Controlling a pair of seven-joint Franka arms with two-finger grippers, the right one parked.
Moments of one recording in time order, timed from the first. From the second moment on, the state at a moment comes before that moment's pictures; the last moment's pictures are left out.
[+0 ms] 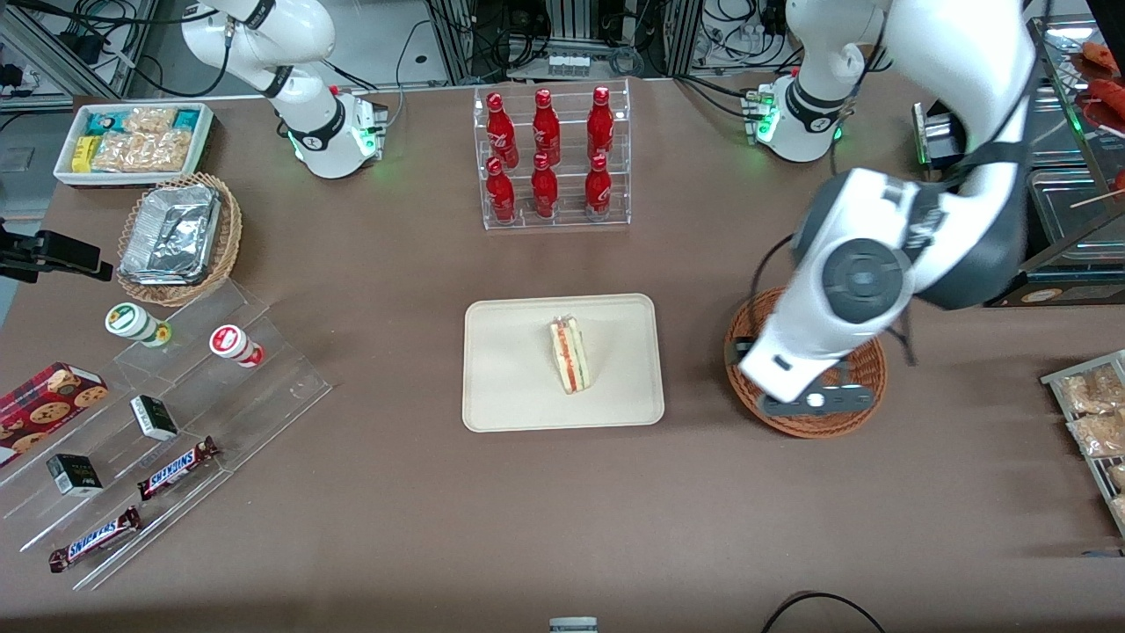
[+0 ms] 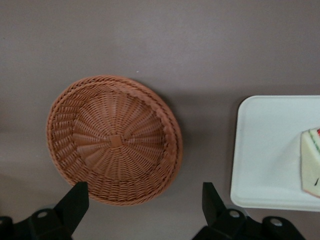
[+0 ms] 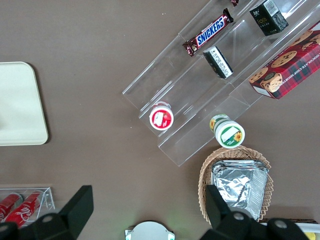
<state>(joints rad) -0.11 0.41 -0.28 -1.44 0.16 1.67 -0.42</state>
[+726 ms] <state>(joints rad) 0.08 0.09 -0.26 -1.64 0.06 1.59 -0.08</state>
